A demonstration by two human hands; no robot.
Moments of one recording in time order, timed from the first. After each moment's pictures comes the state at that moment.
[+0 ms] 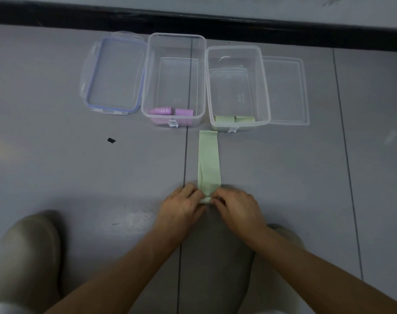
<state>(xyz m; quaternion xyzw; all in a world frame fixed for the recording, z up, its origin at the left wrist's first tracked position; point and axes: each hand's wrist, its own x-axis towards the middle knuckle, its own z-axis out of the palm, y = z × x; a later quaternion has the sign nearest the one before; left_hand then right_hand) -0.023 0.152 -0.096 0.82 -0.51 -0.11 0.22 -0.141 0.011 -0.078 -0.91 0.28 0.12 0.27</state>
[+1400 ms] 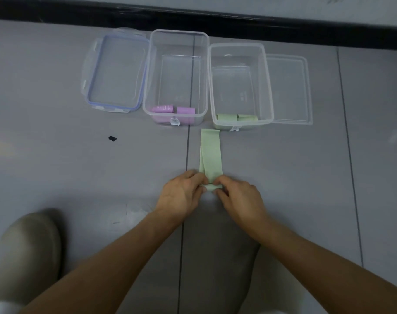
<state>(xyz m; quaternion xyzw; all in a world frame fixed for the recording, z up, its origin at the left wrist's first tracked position) 0.005 0.126 -0.086 0.82 -0.47 -0.22 0.23 -0.127 -0.003 -0.067 -0.91 0.29 0.12 0.27</state>
